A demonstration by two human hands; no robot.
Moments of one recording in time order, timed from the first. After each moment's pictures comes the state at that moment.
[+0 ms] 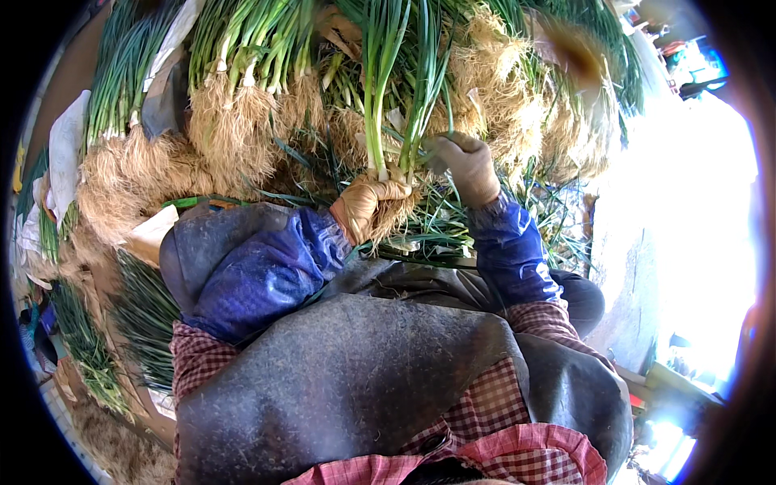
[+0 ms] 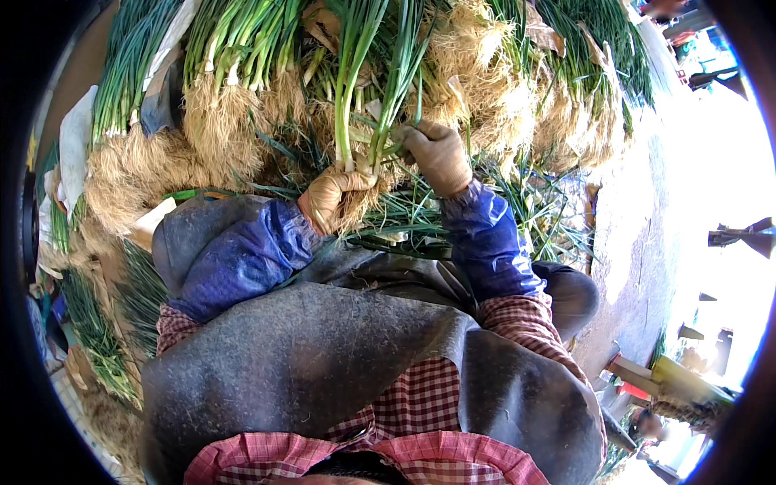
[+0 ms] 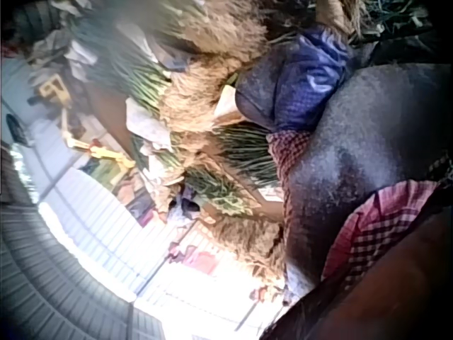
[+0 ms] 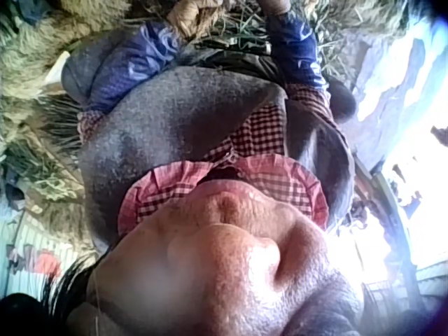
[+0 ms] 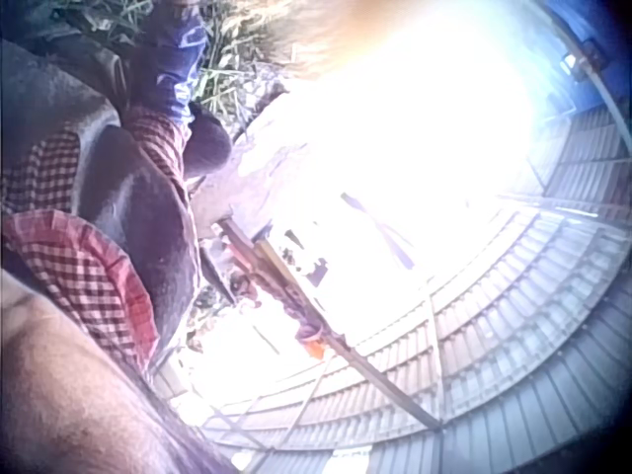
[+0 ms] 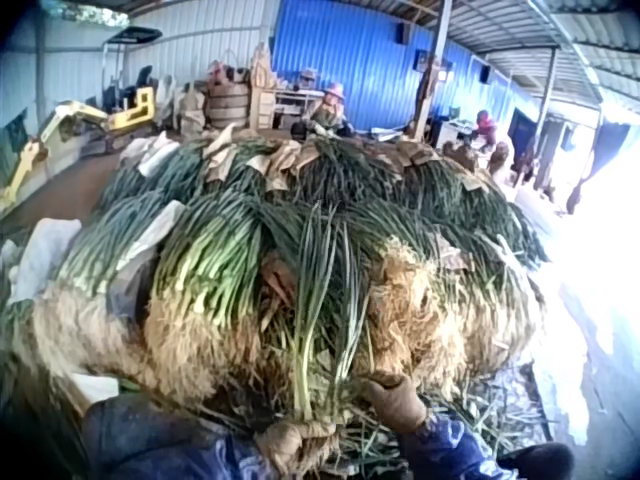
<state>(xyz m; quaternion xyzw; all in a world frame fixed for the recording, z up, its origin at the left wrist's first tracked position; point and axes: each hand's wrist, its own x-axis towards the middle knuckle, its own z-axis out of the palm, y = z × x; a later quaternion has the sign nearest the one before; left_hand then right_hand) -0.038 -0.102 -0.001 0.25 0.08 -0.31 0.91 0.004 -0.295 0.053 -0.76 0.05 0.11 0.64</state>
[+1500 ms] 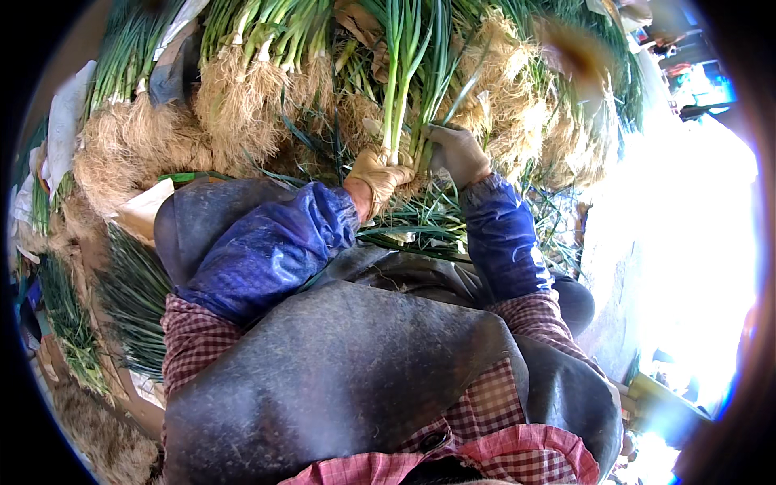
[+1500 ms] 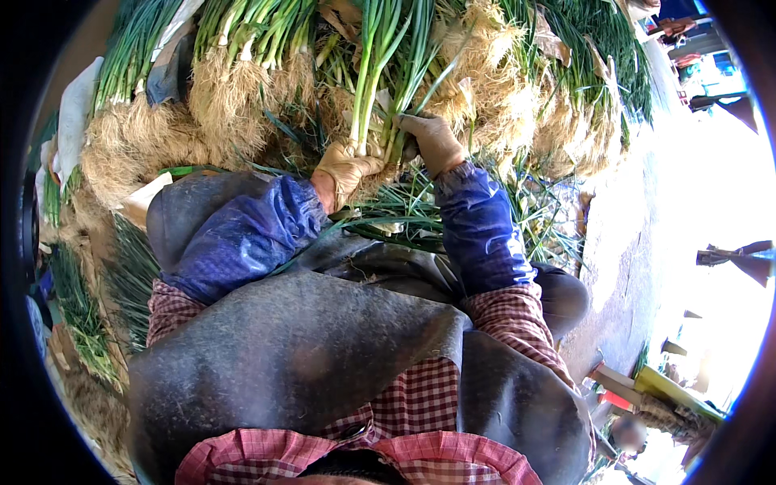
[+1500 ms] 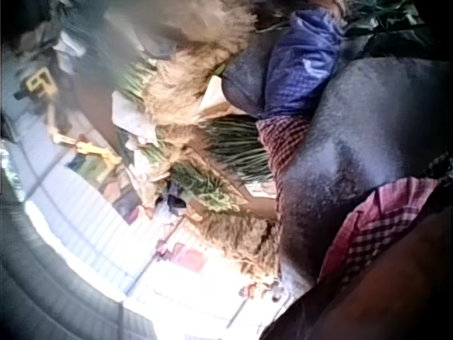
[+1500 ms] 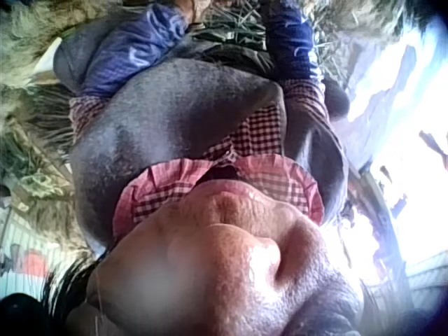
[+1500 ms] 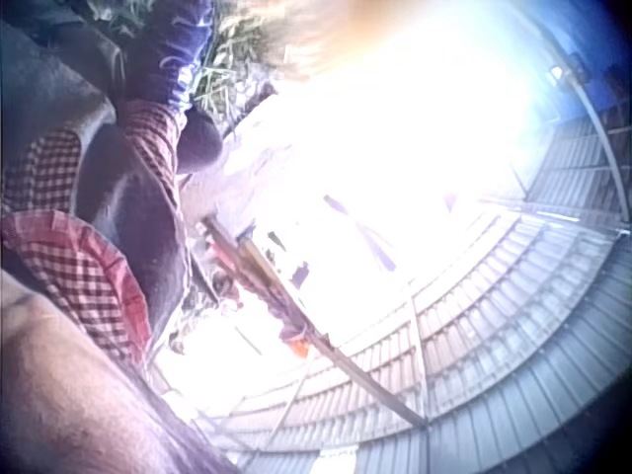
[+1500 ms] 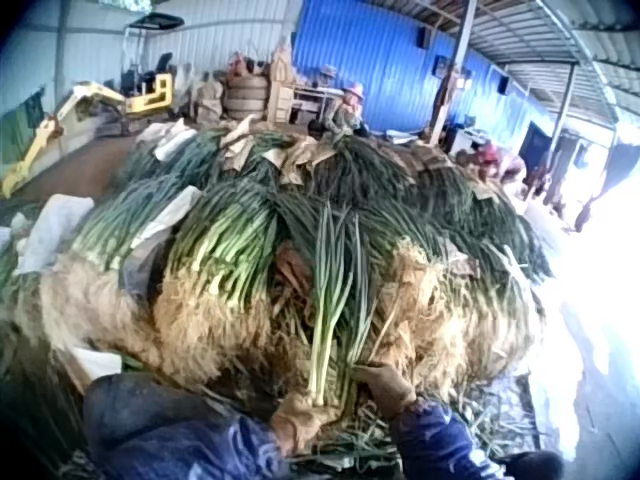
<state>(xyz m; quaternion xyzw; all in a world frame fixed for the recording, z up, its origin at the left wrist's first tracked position) -0.032 -0.119 -0.021 0.52 0.09 -0.17 0.83 0.022 -0.286 0.042 -0.73 0.10 0.22 0.64</state>
